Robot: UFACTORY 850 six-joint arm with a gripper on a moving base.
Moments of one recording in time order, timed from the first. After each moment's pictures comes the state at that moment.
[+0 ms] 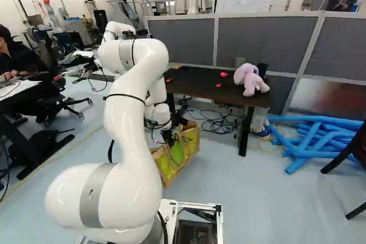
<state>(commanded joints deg) 6.3 -57.6 -61.5 18.3 -1.1 16.4</state>
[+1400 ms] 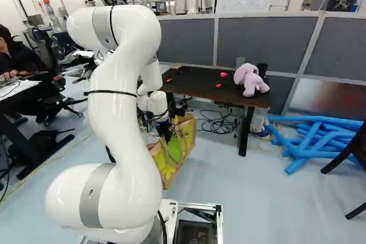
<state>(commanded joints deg) 6.0 -40.4 -49.7 9.7 -9.3 16.4</state>
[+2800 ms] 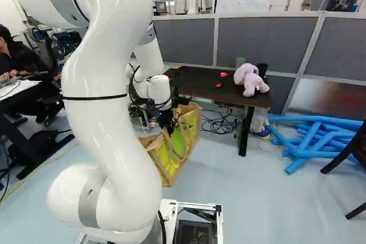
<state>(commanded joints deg) 1.5 -23.3 -43.0 3.8 -19.2 16.4</state>
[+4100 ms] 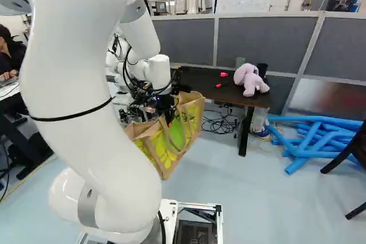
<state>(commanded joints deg) -0.8 -9.5 -42.2 6.2 -31.6 16.4</state>
